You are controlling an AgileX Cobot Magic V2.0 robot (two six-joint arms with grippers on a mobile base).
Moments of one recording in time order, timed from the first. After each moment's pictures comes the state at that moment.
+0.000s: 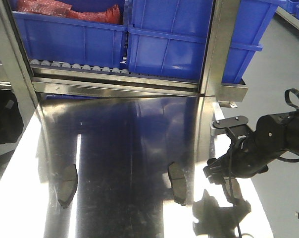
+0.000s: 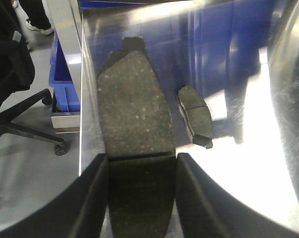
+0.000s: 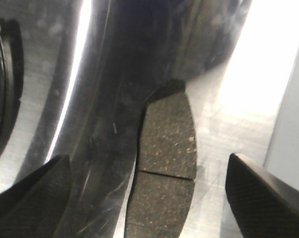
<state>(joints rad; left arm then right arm) -0.01 0.31 -0.38 -0.12 0.70 0.10 0.23 1.73 -0.98 0.06 0.58 -0.10</state>
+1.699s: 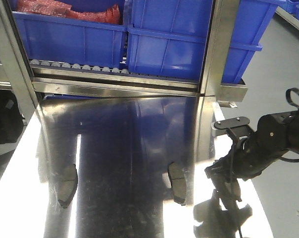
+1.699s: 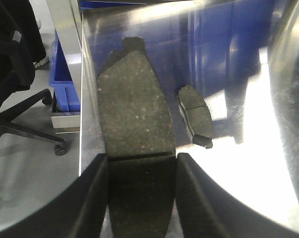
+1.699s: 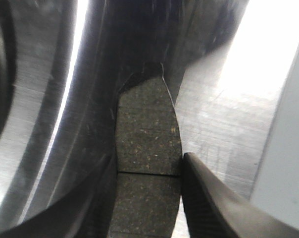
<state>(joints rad) -0.01 0.31 -0.38 -0.12 0.70 0.10 0.23 1.70 -0.98 0.05 0.60 -0.09</state>
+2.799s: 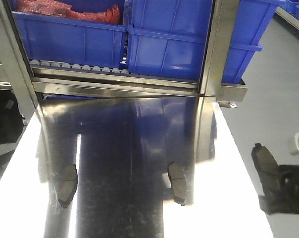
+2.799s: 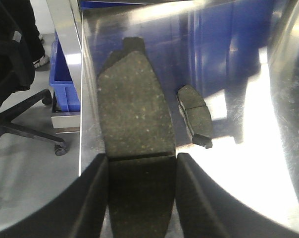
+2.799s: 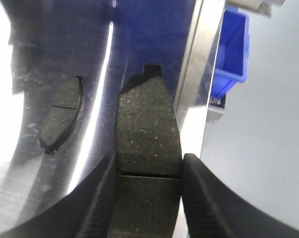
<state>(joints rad) -0.01 0.31 -0.38 -0.12 0.70 0.10 0.23 0.82 -0.51 0.06 0.44 -0.10</state>
